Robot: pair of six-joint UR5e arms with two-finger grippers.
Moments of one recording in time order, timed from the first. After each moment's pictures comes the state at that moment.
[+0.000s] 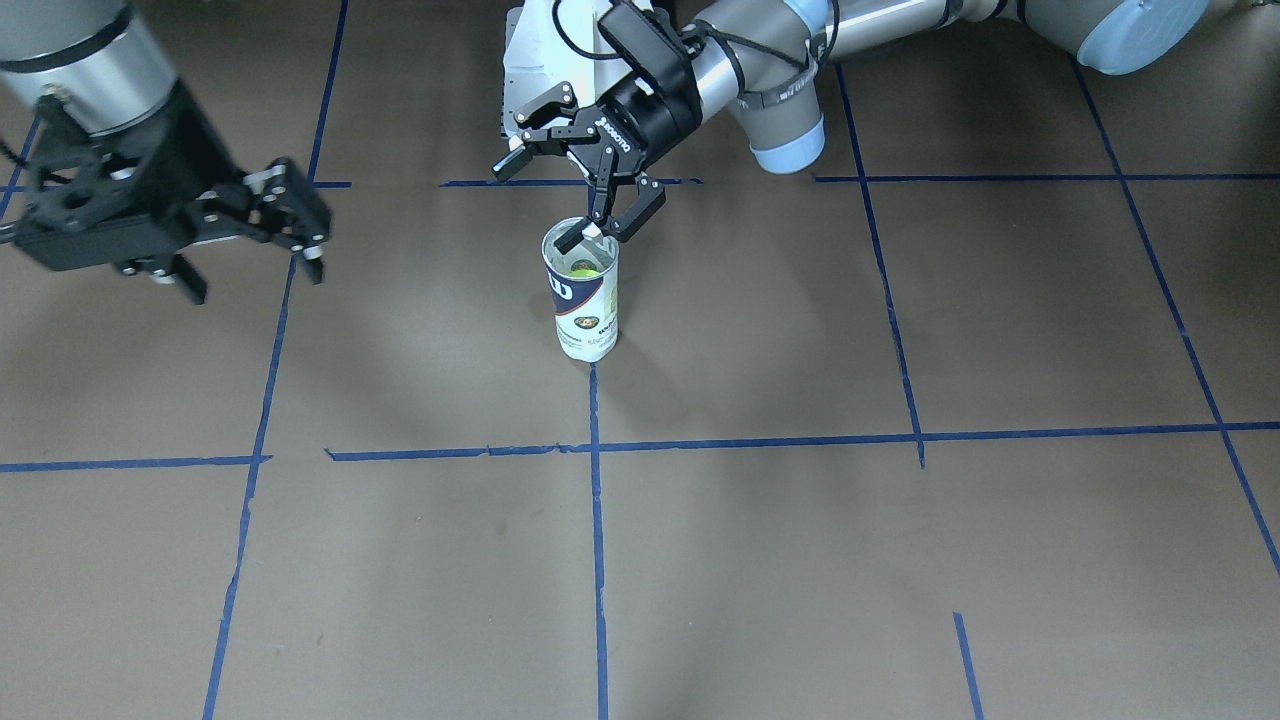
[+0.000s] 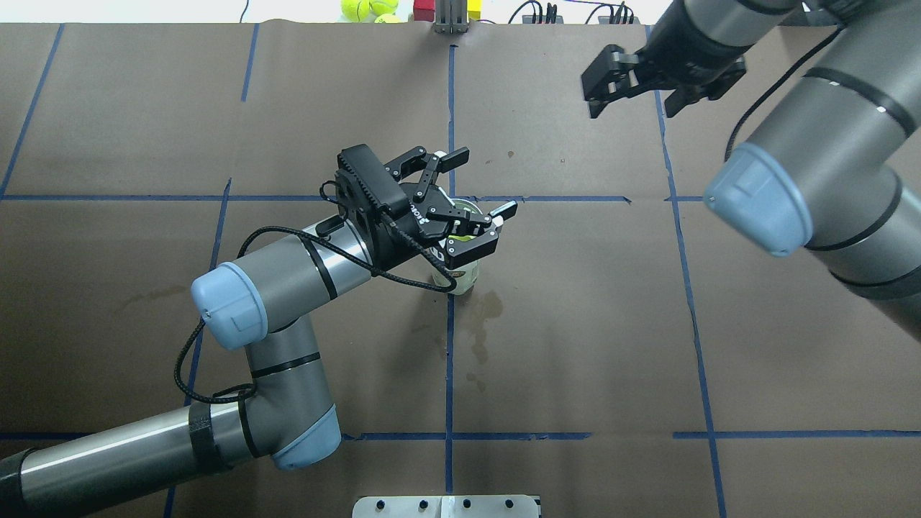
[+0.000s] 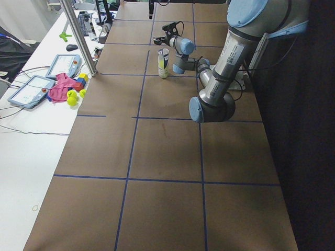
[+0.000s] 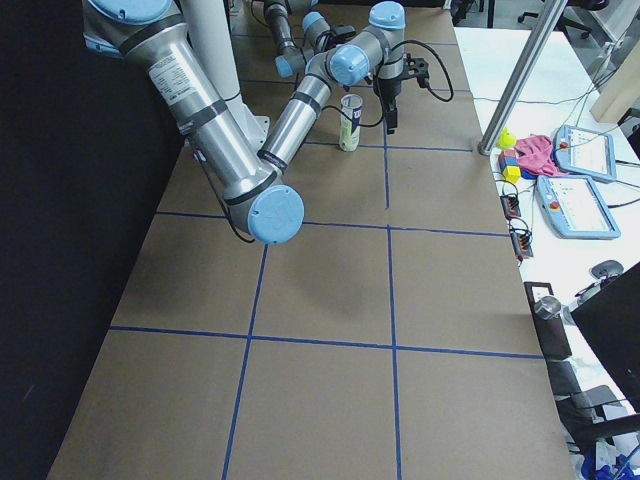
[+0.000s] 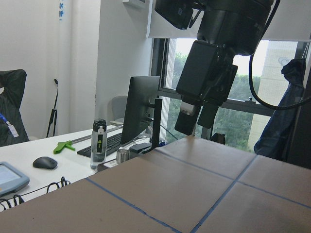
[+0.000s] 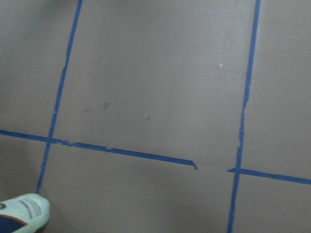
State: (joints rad) left arm -0.43 -2.22 -1.66 -2.73 -1.35 -0.45; right arm 1.04 -1.01 1.97 -1.87 2.16 0.64
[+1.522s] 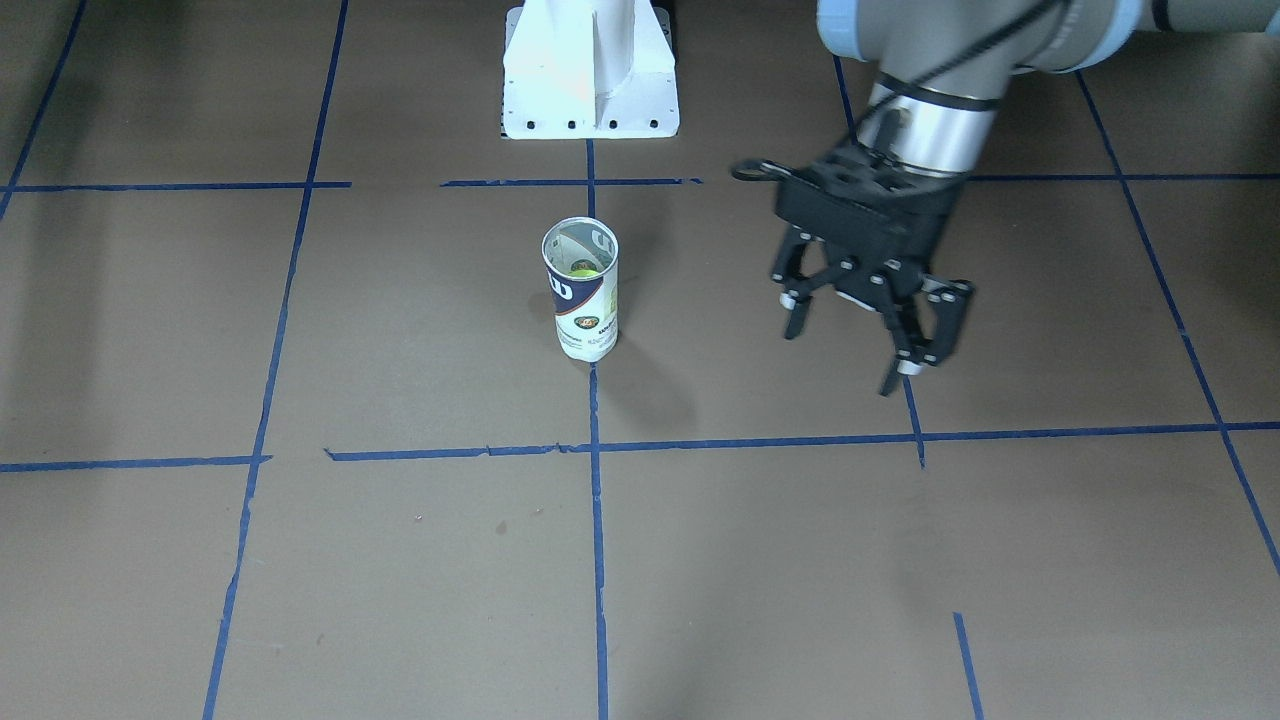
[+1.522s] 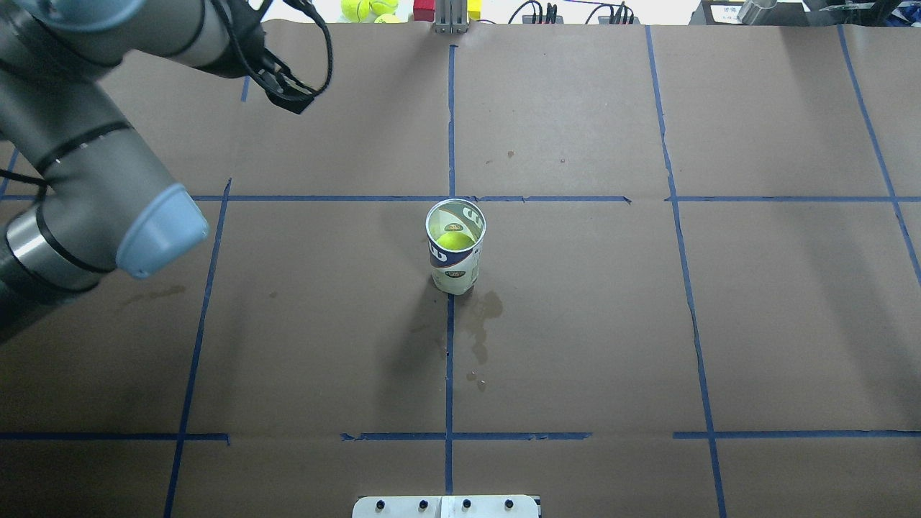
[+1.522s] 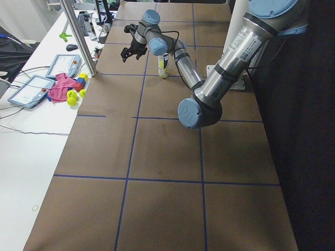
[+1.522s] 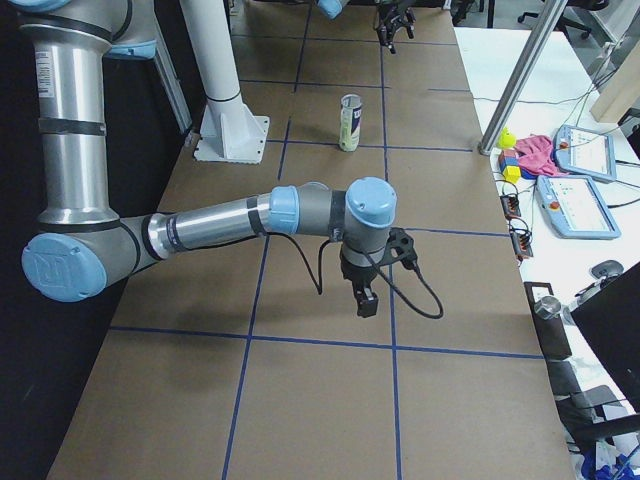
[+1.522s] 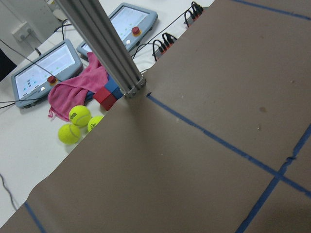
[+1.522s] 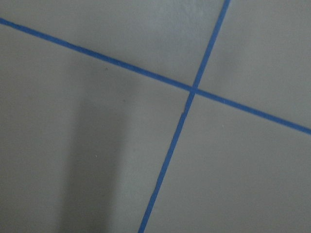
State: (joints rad) left arm -0.94 -2.20 -1.83 -1.62 -1.87 -0.15; right arm 1.61 -1.62 1.84 -1.86 2.30 -0.39
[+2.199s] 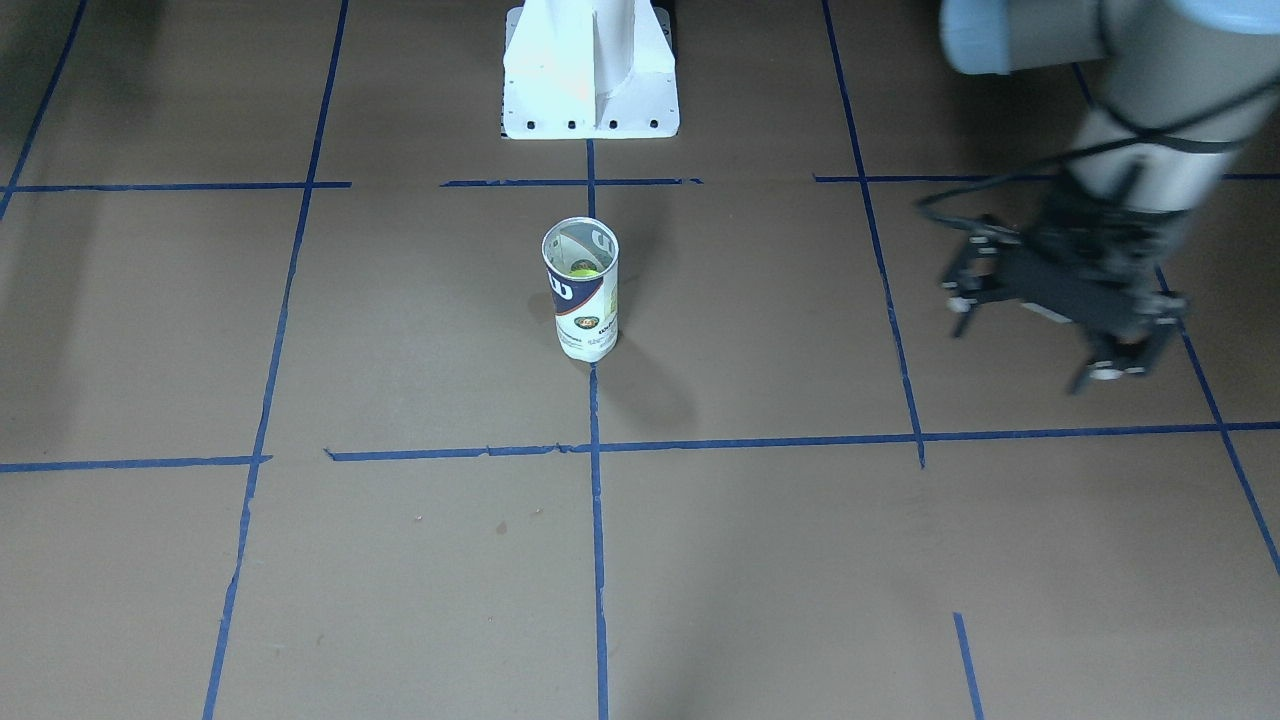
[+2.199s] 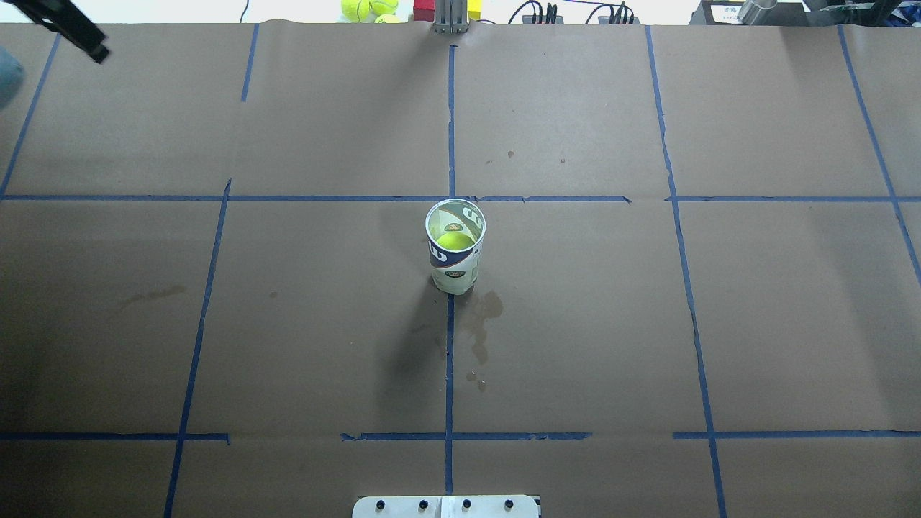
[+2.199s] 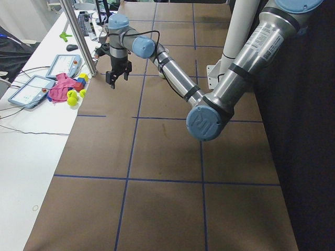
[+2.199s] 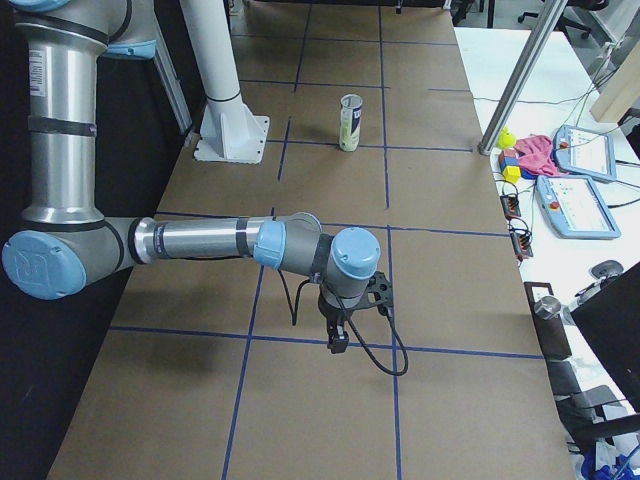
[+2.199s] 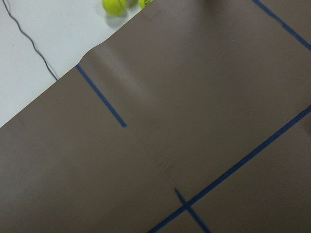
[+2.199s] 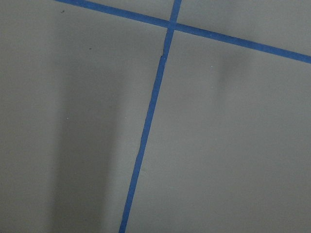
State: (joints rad) left arm -1.30 -2.10 -1.74 -1.28 -2.17 -0.03; right arm 1.61 -1.66 1.75 -1.86 2.30 -0.39
